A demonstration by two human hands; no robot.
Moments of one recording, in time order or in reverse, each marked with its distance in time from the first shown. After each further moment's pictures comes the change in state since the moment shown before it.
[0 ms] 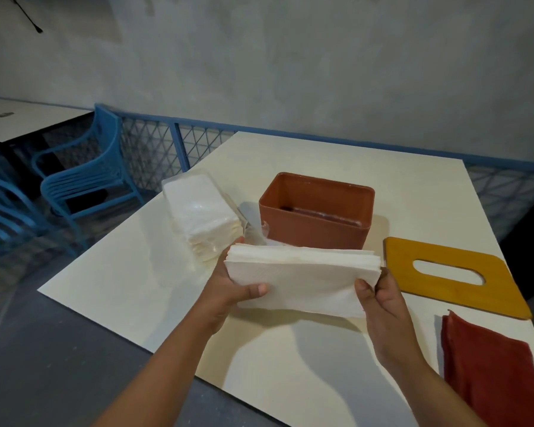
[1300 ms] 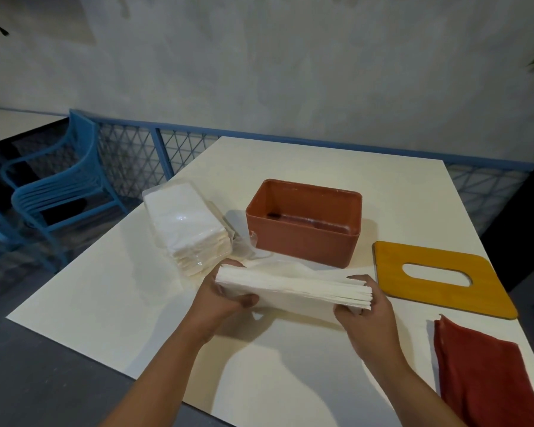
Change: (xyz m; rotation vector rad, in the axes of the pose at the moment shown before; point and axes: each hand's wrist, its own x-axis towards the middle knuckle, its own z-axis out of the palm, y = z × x) left_hand 0.017 -0.006 -0.002 0.086 0.041 0.047; right_hand 0.009 0.004 0.007 -0.217 0.134 0.081
